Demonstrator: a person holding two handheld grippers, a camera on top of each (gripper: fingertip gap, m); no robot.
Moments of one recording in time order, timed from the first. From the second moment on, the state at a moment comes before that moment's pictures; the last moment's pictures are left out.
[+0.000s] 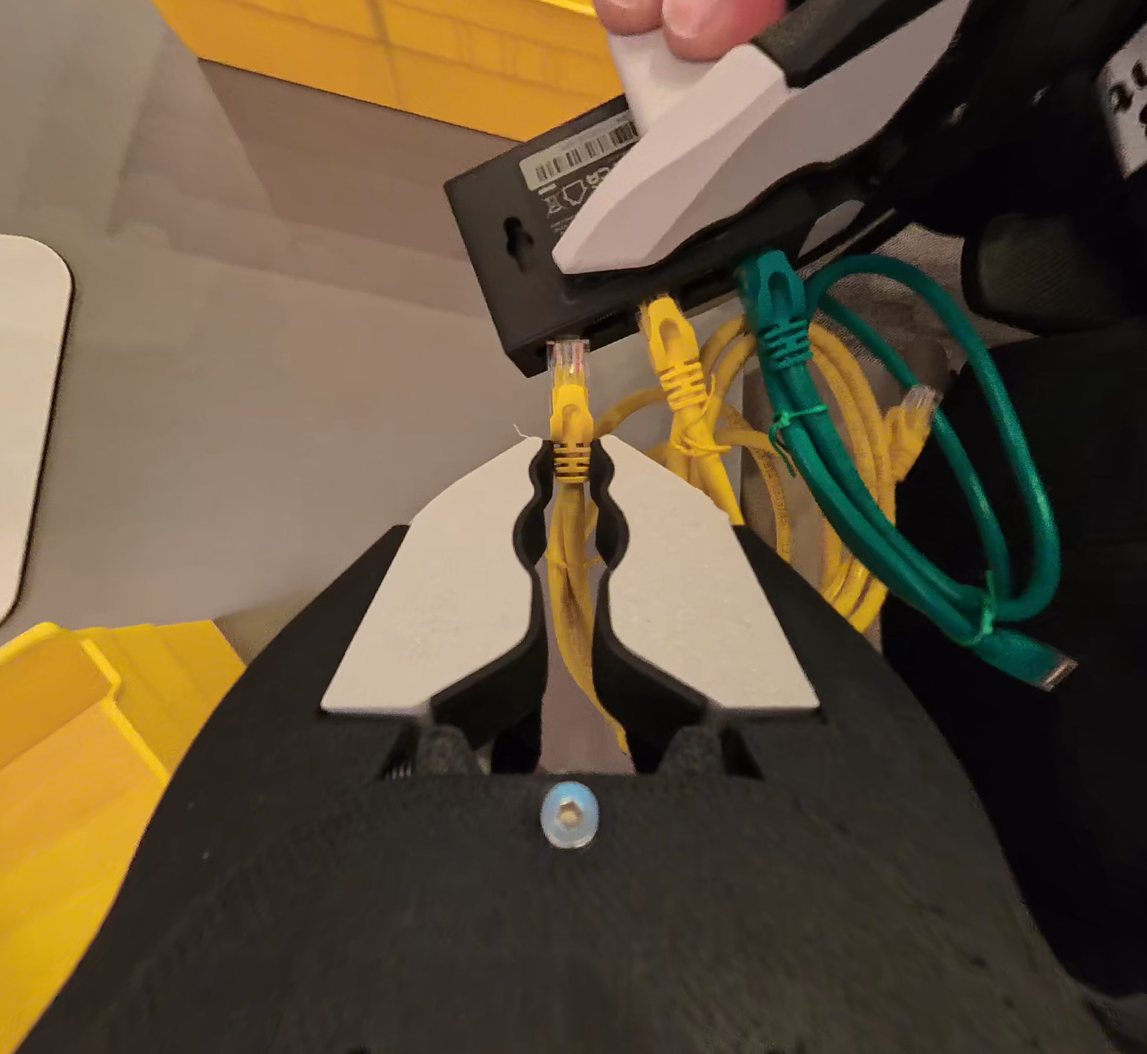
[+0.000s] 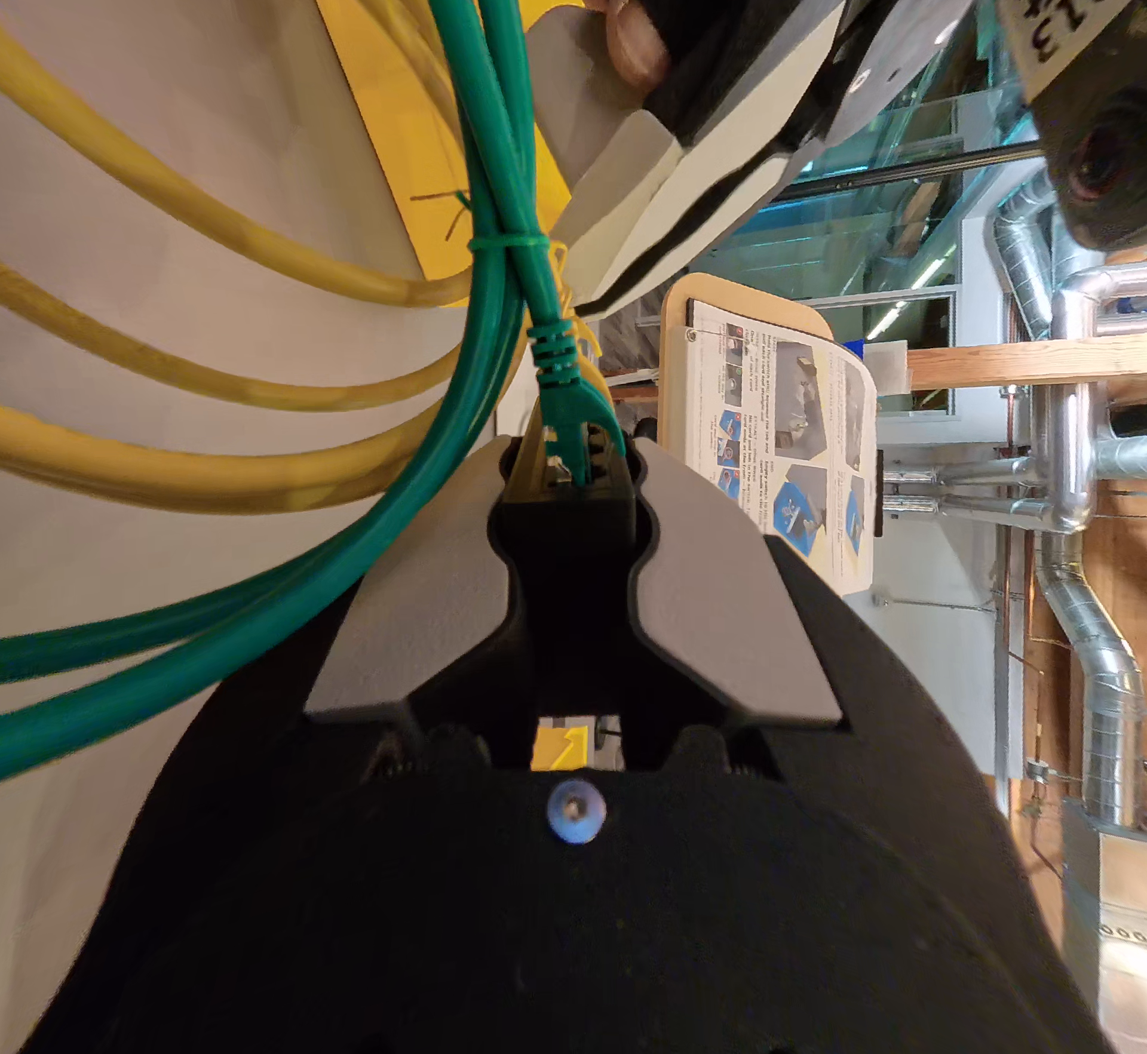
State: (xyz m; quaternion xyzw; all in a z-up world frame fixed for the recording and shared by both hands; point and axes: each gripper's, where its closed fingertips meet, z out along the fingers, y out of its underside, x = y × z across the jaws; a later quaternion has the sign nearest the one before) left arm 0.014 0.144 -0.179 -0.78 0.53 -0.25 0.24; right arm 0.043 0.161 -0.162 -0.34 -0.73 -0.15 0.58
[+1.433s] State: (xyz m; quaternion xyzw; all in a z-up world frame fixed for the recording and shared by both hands) left arm 0.012 0.171 -0.149 -0.80 0.49 -0.17 0.31; right arm 0.036 0.192 -0.141 -0.51 -0.61 -0.09 0.60
